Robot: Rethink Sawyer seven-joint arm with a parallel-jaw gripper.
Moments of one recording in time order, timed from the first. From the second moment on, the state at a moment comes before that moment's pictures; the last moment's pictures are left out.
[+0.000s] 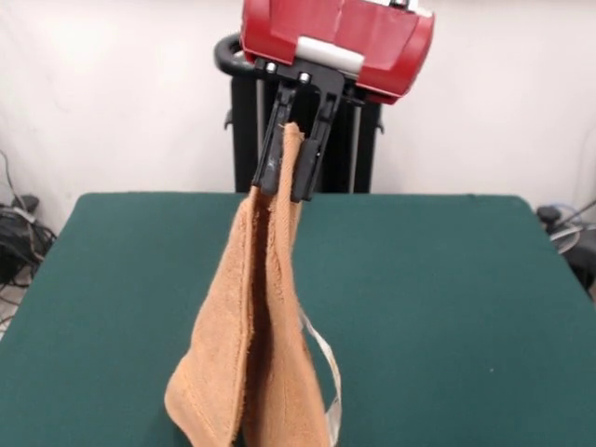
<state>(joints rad) -0.10 -0.75 -0.18 1.32 -0.07 0.40 1.63</state>
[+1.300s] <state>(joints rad) 0.07 -0.72 -0.28 1.58 0.05 0.36 1.76</state>
